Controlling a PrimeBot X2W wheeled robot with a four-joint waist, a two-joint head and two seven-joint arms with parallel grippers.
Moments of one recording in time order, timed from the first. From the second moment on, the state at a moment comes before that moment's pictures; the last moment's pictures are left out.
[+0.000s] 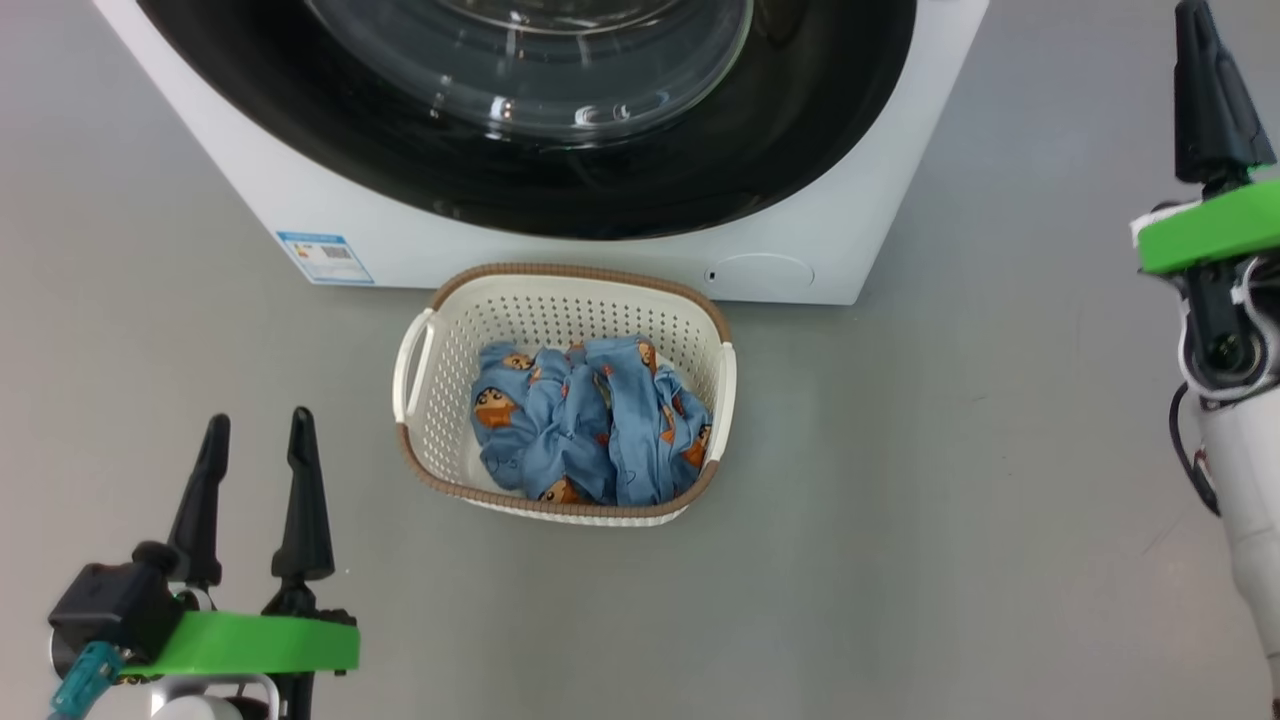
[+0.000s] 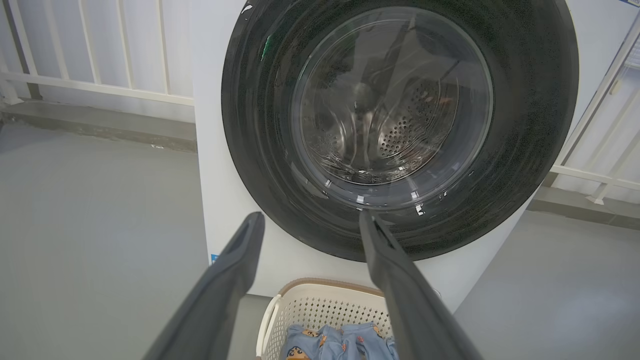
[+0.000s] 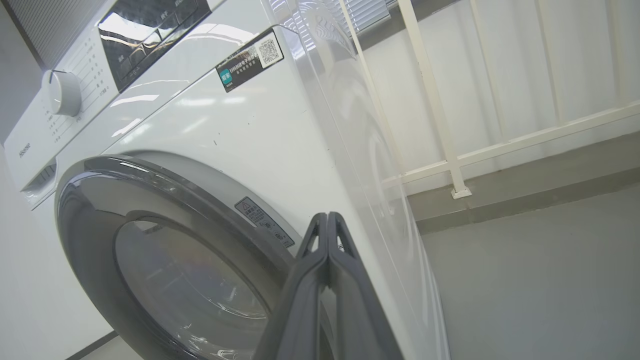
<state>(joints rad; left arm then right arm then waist) -0.16 0.03 0.00 0.10 -0.29 -0.12 -0.25 -0.79 -0.34 0.08 0.49 0.77 0.13 -0.22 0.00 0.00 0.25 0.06</state>
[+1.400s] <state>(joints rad) -0.30 0.03 -0.05 0.09 -0.34 -0.13 -0.25 -1.27 -0.45 0.19 0.73 1.39 0.13 0.42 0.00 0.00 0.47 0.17</state>
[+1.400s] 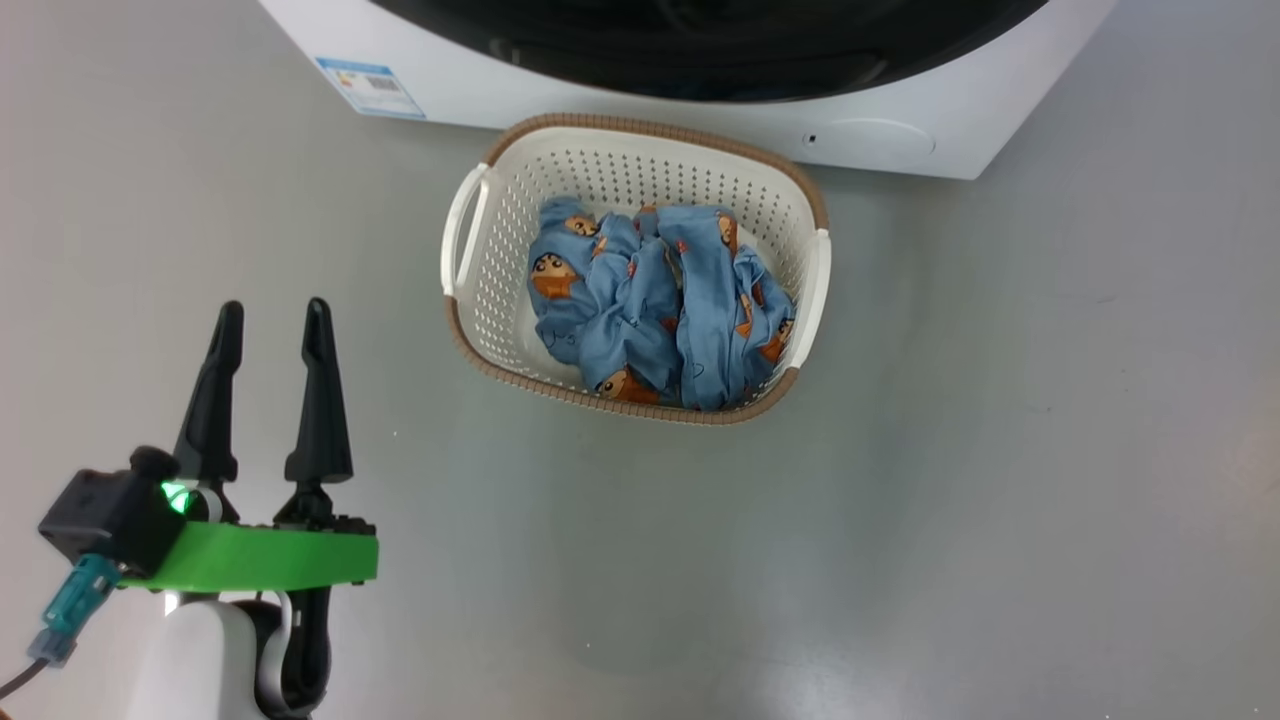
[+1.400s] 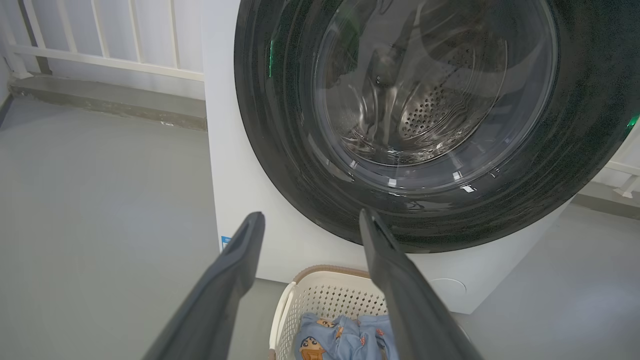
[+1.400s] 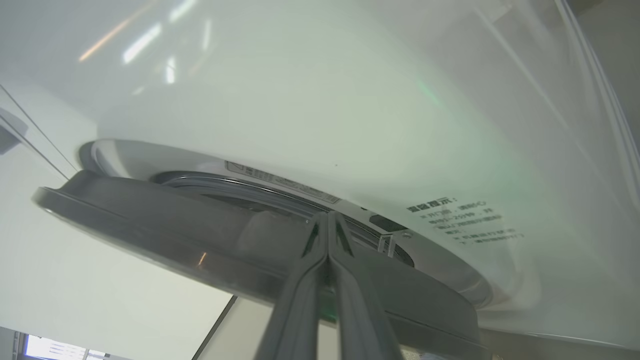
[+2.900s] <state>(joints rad) -0.31 0.03 -0.06 0.11 -0.36 -0.12 -0.25 -1.25 -0.44 0.28 0.85 1.46 0.13 0.53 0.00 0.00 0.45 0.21</state>
